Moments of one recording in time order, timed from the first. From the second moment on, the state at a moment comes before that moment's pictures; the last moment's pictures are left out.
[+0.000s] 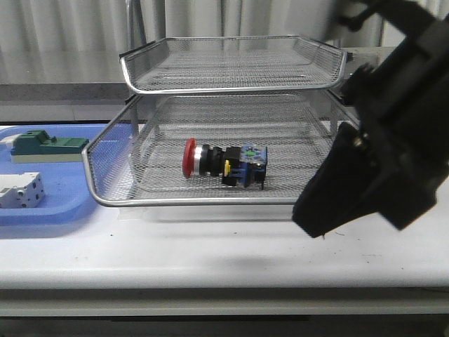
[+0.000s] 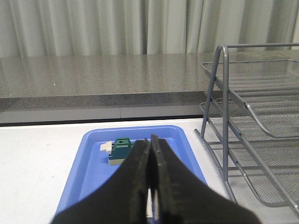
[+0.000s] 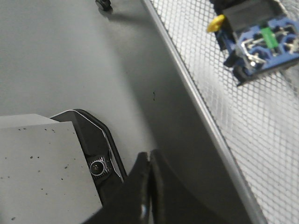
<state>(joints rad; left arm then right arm) -0.08 0.29 -0.24 -0.25 0.04 0.24 0.51 1.36 -0.71 0.70 0.55 -1.11</state>
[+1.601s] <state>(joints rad) -0.08 0.29 -0.24 -0.25 0.04 0.24 0.45 1.77 -1.08 0.65 0.47 -1.18</state>
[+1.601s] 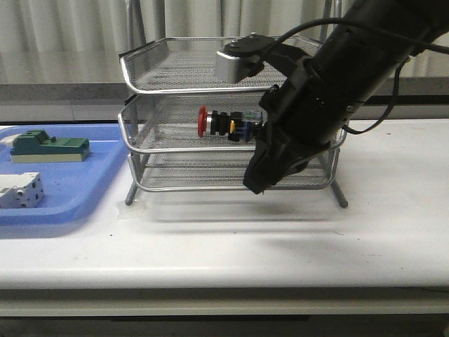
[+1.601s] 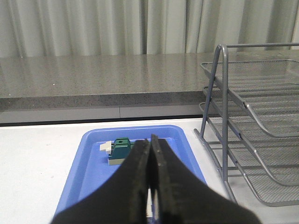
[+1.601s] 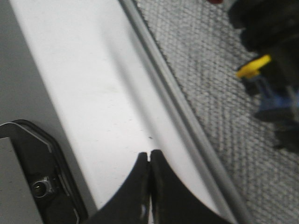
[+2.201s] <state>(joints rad) -0.08 0.29 -0.24 -0.25 0.04 0.24 0.45 1.40 -1.07 0.28 0.61 -0.54</state>
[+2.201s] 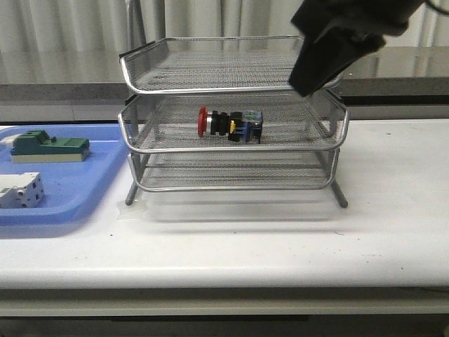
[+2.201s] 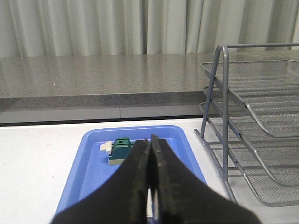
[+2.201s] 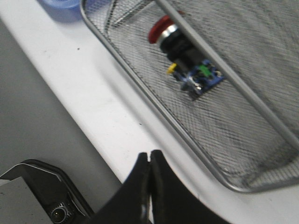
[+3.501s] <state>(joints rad) -0.08 0.29 -0.24 -0.25 0.04 0.24 0.45 0.51 -0.66 -0.25 0.75 0.18</state>
